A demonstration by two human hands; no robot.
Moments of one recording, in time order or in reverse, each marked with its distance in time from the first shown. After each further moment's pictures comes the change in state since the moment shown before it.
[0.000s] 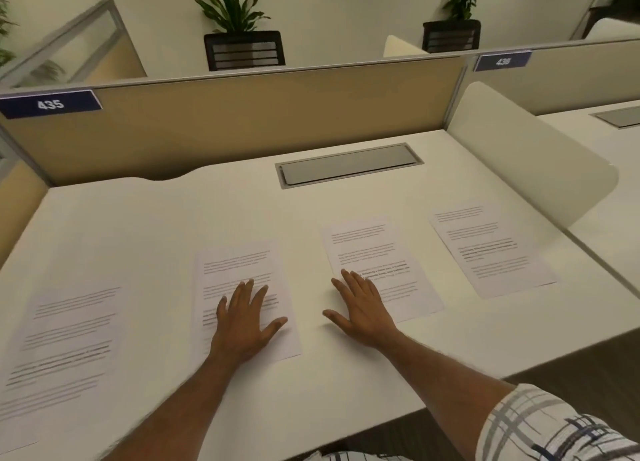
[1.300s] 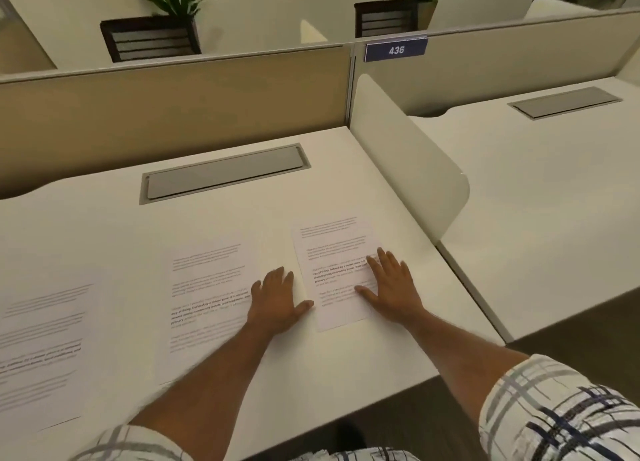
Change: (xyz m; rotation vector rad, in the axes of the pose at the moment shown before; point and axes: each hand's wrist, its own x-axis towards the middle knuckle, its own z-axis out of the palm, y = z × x) left_hand 0.131 0.411 0.084 0.064 -0.223 0.069; right_hand -0.051 0.402 -0.149 -0.115 -0.016 0.247
